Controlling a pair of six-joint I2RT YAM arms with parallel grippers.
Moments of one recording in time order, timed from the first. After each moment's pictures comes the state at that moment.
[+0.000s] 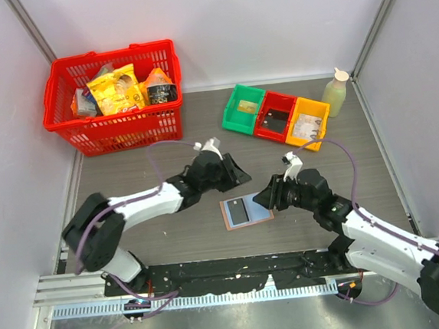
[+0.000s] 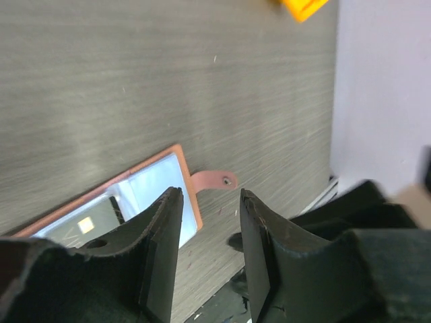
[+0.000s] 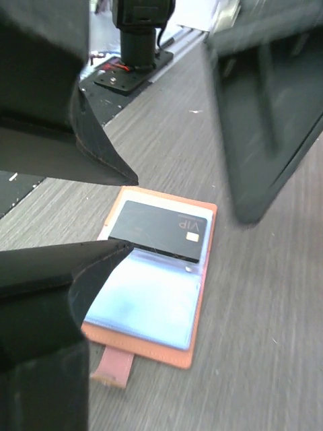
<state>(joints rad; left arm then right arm) -0.86 1.62 0.87 0.17 0.07 -1.05 0.62 0.79 0.33 0.04 -0.21 0.65</state>
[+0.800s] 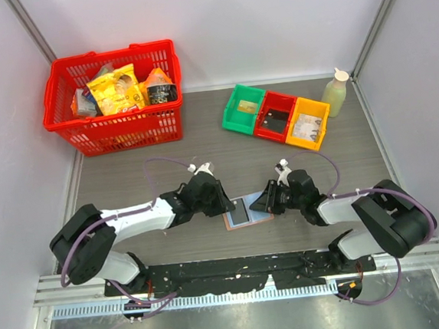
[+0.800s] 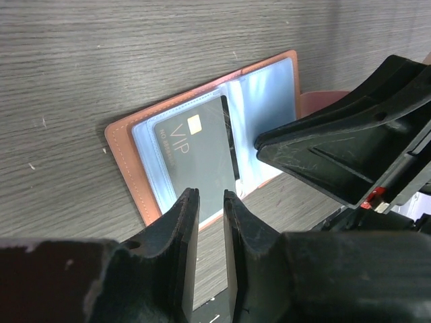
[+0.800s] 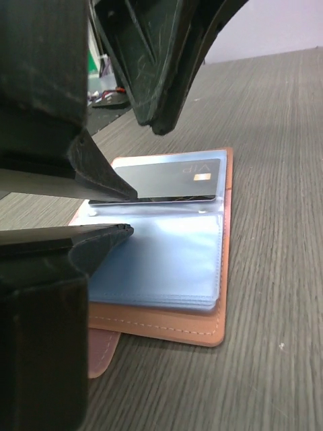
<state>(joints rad) -0.89 1.42 0.66 0.00 0.02 -1.00 0.52 1.37 0.23 0.55 -0.44 0.85</state>
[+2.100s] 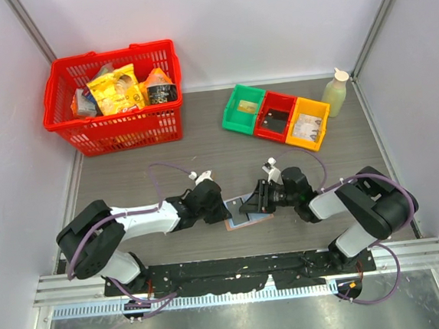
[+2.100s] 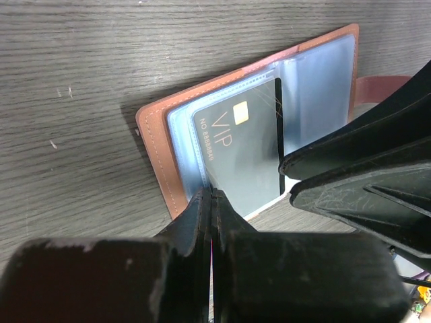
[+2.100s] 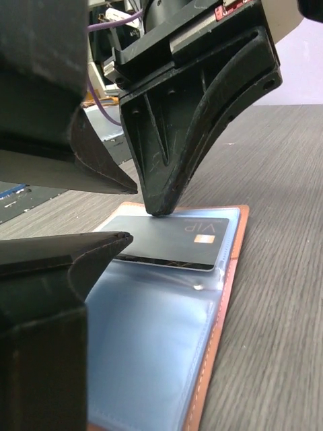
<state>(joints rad) -0.94 1.49 0.63 0.00 -0.04 -1.03 0.54 1.55 0.27 0.79 -0.64 0.89</state>
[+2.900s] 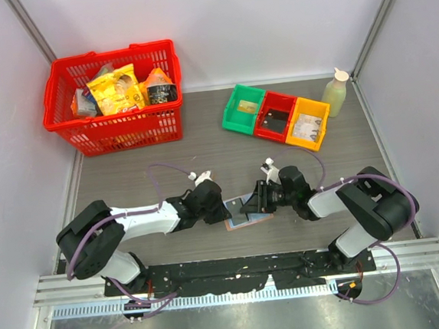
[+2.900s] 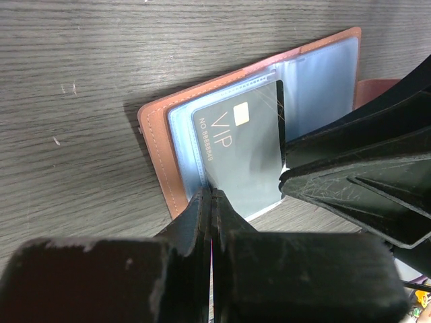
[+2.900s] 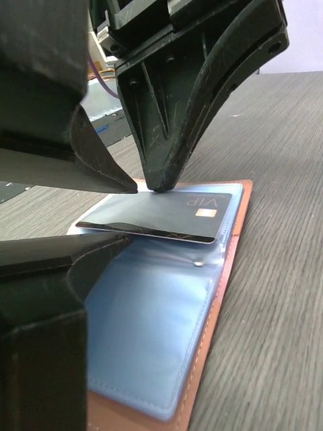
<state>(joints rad) -0.95 1.49 0.63 0.00 -0.06 -1.05 0.56 1.53 0.31 0.65 -0.59 0.78</state>
